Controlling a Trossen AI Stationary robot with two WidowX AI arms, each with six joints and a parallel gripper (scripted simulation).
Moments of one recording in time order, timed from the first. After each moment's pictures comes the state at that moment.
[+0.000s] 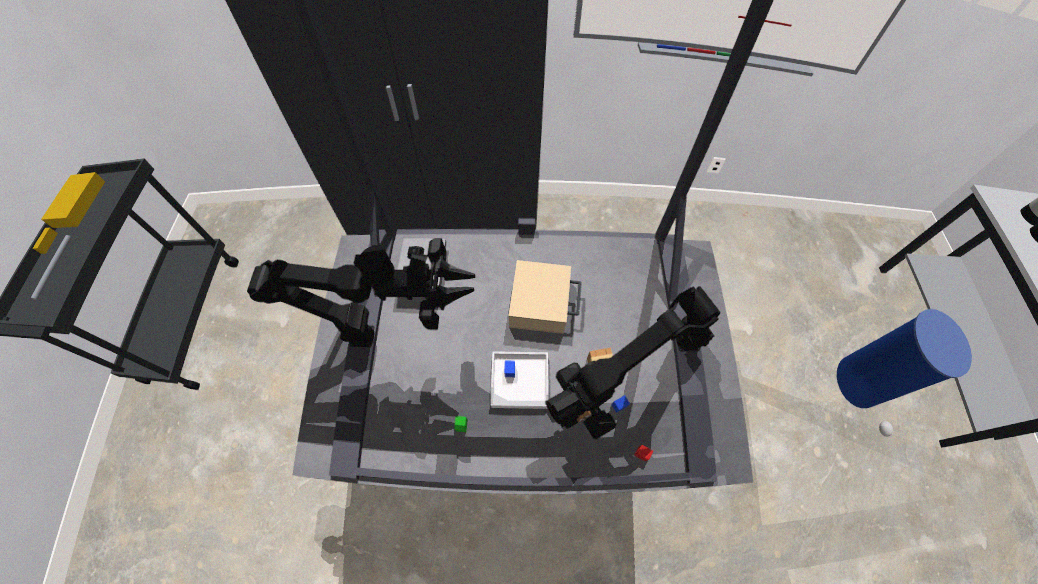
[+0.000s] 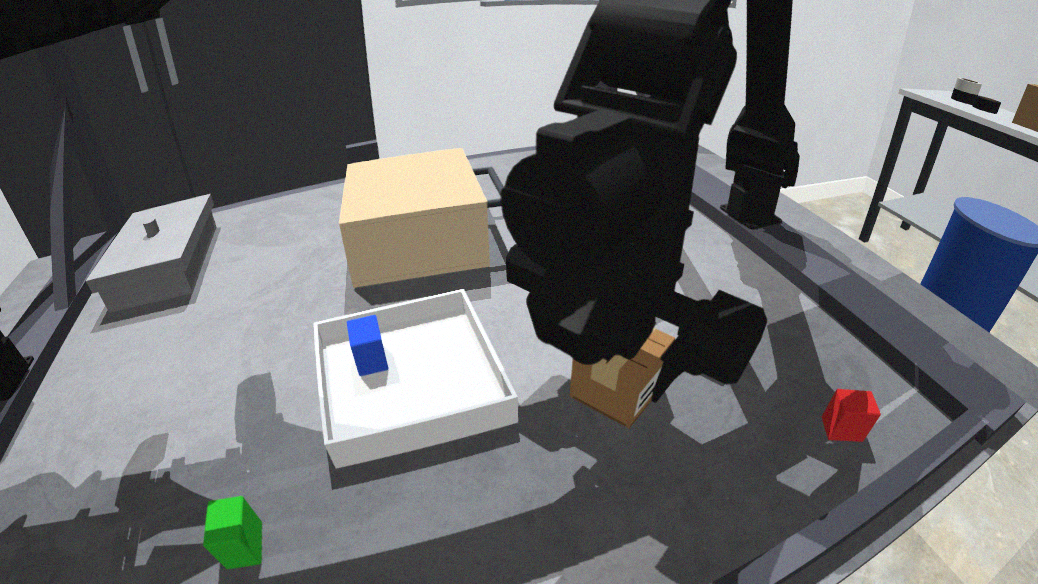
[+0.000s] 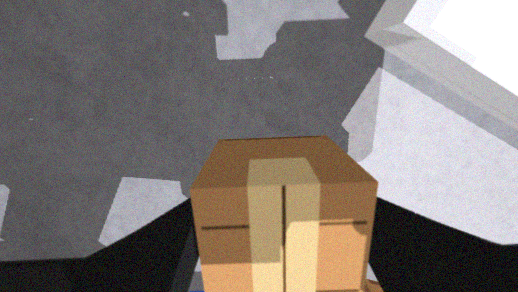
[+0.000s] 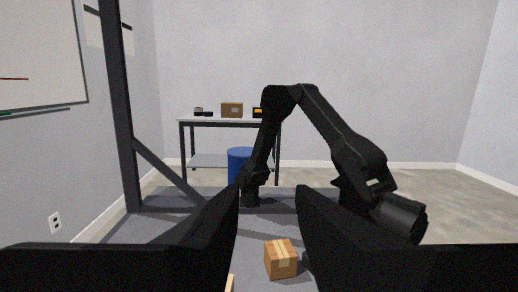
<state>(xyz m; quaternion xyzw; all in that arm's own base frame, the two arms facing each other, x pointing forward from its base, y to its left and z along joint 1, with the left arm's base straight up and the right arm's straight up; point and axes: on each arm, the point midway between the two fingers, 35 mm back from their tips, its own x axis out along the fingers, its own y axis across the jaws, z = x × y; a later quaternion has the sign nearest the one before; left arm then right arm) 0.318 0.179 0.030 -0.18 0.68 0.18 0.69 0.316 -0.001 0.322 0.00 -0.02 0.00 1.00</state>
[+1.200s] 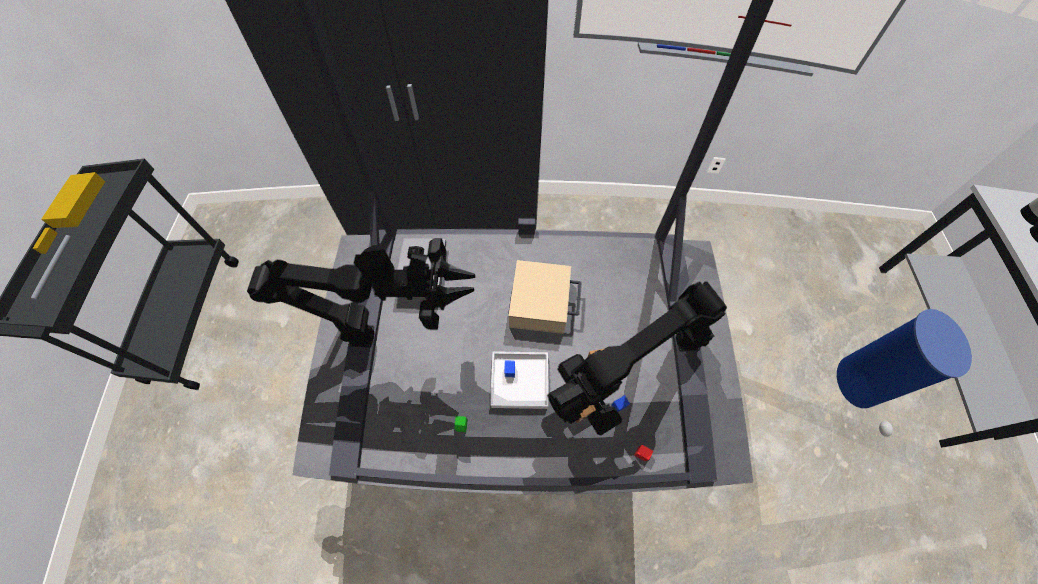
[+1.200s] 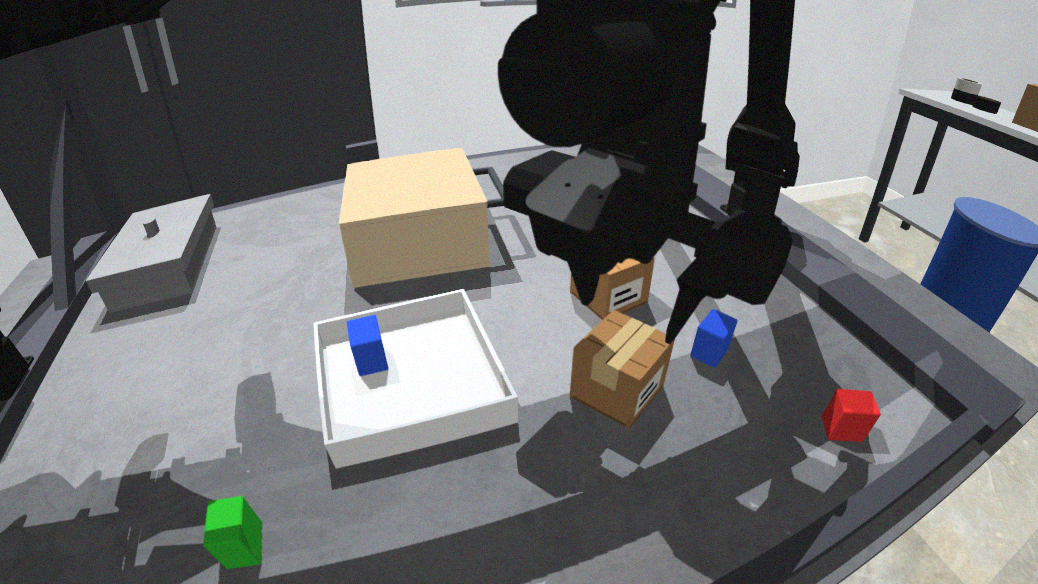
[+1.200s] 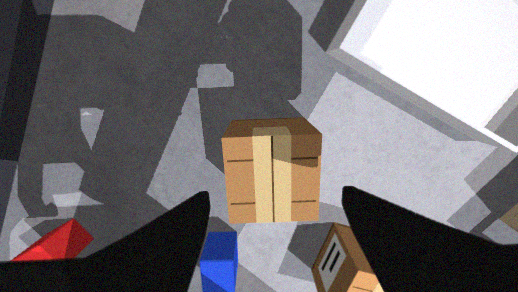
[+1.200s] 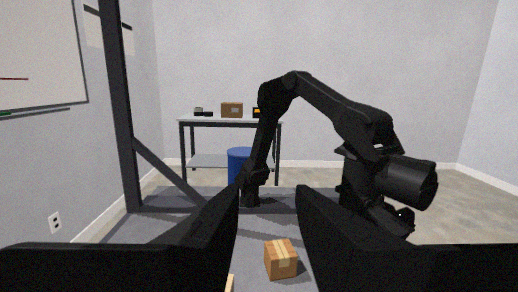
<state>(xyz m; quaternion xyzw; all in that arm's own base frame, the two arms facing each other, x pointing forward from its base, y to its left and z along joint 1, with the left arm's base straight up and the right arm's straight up) 0.319 0.179 0.092 -0.18 0.68 0.18 0.69 0.316 -0.001 0.322 0.00 -0.02 0.00 1.00</state>
